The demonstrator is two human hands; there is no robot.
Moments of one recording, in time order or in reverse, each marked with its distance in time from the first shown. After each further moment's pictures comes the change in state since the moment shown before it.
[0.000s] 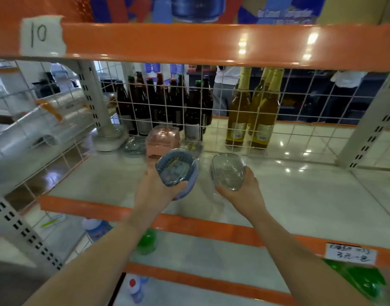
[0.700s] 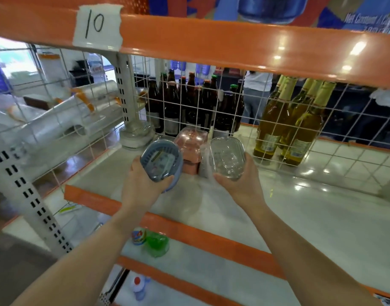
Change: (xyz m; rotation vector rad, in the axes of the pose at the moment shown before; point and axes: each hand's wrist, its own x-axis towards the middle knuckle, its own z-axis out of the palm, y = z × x) left_hand 0.018 -0.038 -0.060 -0.094 0.276 -0.119; right_hand 0.040 -0.062 0.054 0.031 -0.020 -0.238
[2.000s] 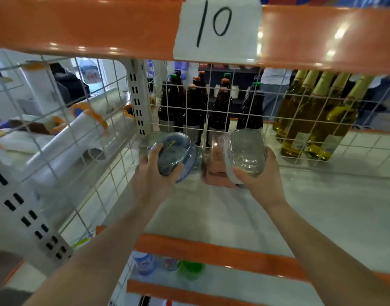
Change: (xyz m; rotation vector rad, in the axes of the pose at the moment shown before) left_hand 0.116 -0.035 -0.056 0.120 -0.076 0.256; right_hand 0.034 -0.044 0.098 0.026 0.227 0.021
